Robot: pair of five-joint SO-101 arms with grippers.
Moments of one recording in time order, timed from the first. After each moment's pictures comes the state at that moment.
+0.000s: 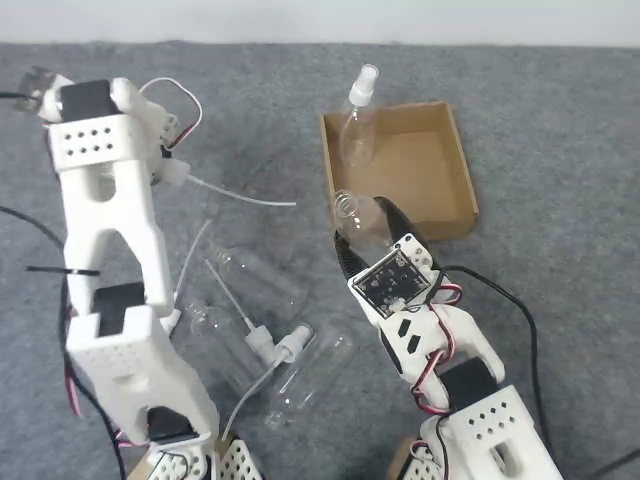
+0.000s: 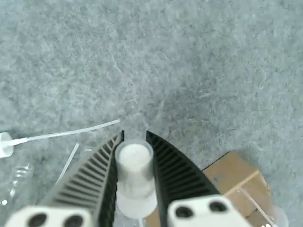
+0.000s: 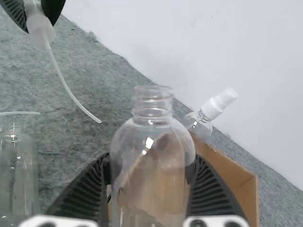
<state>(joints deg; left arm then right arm) -16.3 21.4 -32.9 98.4 64.4 -29.5 -76.0 82.5 15.4 22.4</state>
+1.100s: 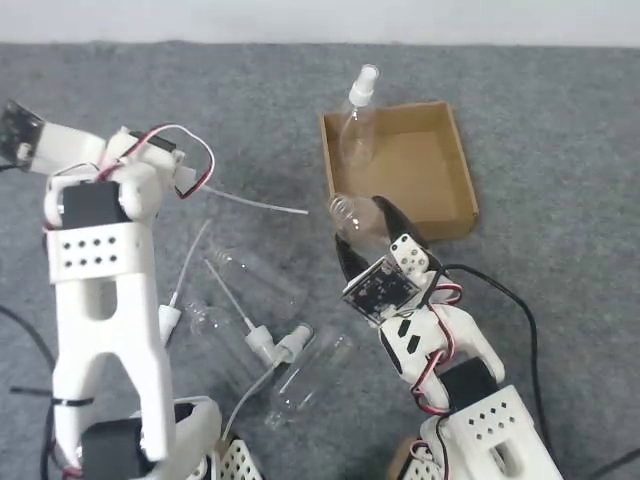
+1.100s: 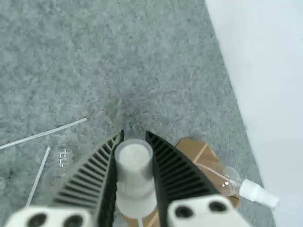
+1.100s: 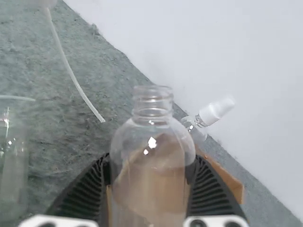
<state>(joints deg) -13.3 -22.0 16.5 69.7 64.6 -29.5 -76.0 82.5 15.4 29.1</state>
